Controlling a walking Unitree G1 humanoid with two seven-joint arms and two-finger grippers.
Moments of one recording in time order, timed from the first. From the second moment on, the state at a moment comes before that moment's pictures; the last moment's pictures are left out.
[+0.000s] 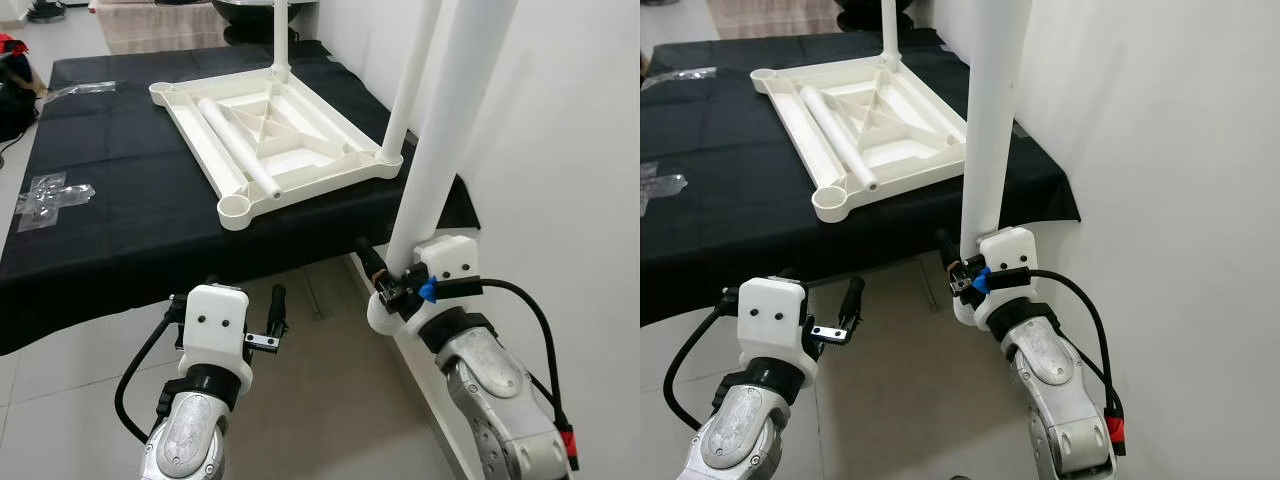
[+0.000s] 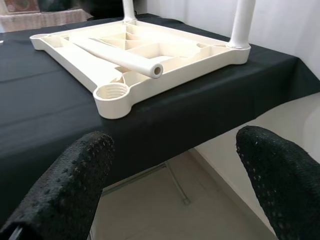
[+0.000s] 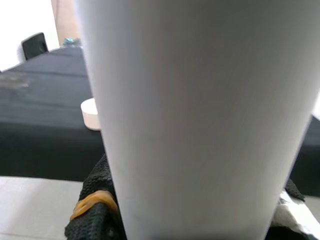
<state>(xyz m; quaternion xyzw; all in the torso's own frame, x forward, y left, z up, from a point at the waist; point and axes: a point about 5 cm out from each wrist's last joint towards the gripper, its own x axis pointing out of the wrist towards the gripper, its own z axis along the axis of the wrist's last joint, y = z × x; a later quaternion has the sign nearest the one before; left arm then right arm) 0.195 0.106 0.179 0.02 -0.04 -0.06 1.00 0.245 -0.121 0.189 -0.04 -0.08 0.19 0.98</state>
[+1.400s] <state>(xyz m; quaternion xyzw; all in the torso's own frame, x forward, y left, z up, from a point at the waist) 0.194 0.112 0.156 0.13 -0.07 -0.12 0.98 0.244 -0.126 0.172 -0.09 -0.08 0.18 0.98</state>
